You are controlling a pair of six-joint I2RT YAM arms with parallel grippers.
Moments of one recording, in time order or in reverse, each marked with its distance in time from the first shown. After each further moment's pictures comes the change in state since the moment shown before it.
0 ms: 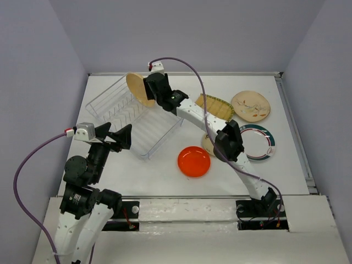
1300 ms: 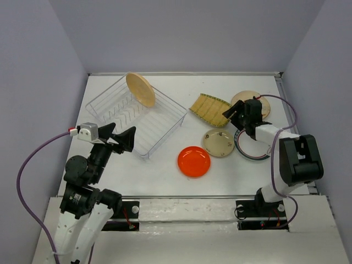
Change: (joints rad) left arm -0.015 -0.001 -0.004 0.000 0.067 0.000; right arm -0.688 -0.913 -1.639 0.543 -0.563 0.634
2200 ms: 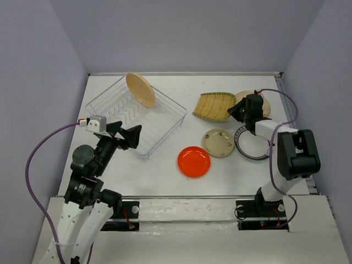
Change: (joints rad) left arm 0.011 0.103 -0.001 0.016 0.063 -0.008; right arm -0.034 0.135 0.080 0.102 -0.034 -0.017
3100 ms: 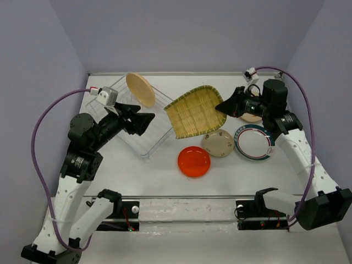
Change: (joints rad) left arm 0.019 0.324 0.346 -0.033 0.359 -0.037; right arm 0.120 -0.553 0.288 -0.586 -0.561 -0.435
